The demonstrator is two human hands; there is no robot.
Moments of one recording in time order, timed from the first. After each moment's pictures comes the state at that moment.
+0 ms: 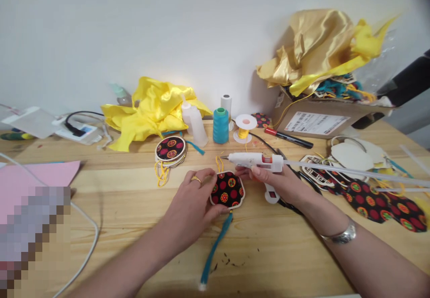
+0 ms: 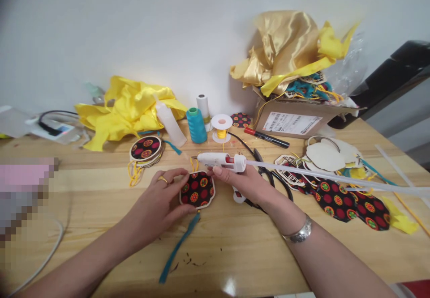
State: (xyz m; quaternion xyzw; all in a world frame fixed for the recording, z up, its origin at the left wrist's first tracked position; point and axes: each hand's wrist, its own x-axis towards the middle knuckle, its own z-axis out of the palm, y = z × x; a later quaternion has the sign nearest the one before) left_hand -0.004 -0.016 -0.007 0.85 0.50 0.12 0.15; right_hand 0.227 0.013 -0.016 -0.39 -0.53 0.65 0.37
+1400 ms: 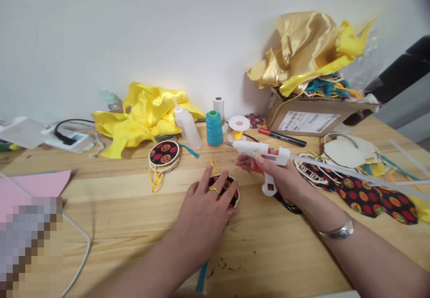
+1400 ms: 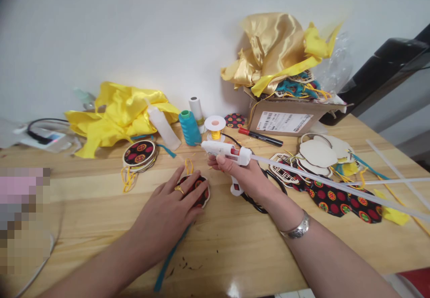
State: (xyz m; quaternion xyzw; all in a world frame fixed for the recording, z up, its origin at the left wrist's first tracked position) left_hand 0.033 -0.025 0.000 0.88 0.47 0.02 0.01; right_hand 0.231 0.019 -0.015 -0.37 -0.50 0.61 0.49
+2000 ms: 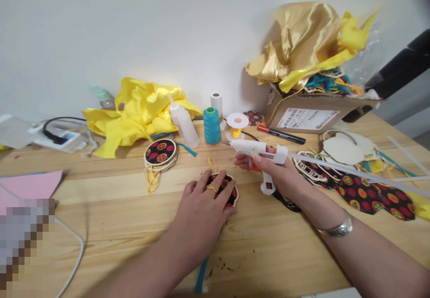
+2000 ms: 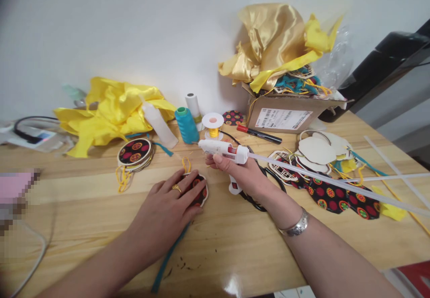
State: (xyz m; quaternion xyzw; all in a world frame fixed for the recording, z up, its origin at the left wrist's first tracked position) left_hand 0.033 -0.021 -0.006 0.88 0.47 0.01 0.02; right_hand 0.232 0.020 -0.017 -0.39 -0.51 0.60 0.47
